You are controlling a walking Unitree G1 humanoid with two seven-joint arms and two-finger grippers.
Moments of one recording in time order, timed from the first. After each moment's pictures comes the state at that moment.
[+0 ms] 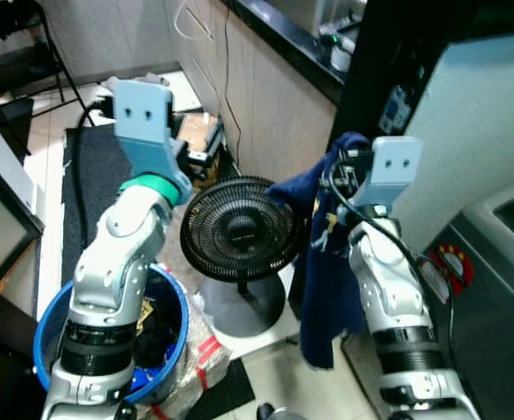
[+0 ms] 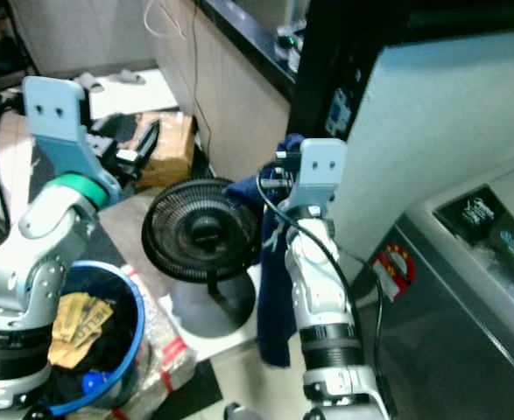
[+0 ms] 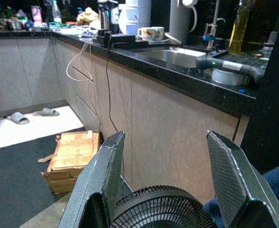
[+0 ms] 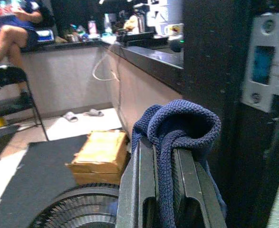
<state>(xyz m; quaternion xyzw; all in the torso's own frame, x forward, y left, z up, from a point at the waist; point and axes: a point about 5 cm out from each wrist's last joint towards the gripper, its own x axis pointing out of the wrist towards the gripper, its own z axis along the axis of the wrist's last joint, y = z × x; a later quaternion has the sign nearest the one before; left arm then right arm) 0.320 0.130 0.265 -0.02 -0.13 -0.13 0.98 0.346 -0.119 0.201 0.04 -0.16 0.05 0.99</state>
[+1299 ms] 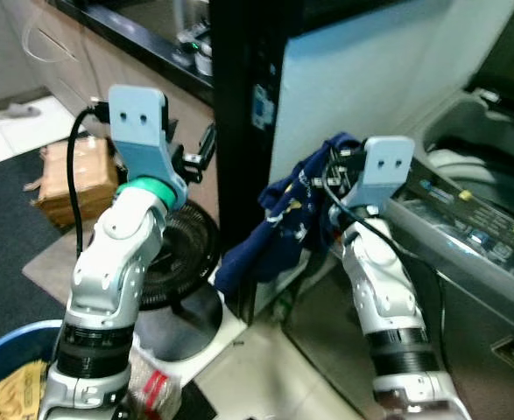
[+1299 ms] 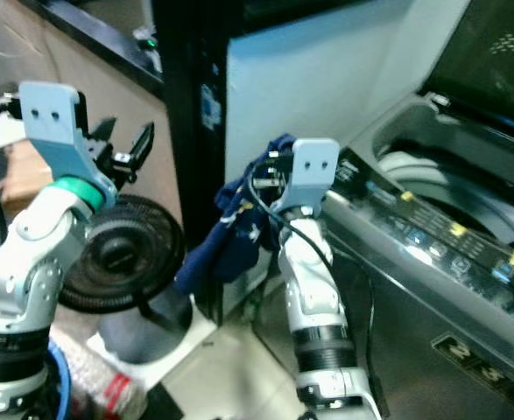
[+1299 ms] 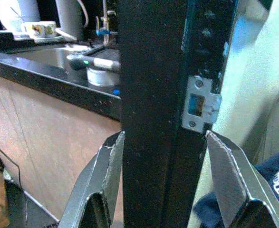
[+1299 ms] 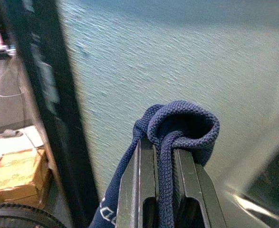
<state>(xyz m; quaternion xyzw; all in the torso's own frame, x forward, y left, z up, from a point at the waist) 0.321 0.130 0.263 -0.02 -0.13 -0.12 0.98 0.347 -0.116 0.206 0.04 -0.17 0.05 0.98</state>
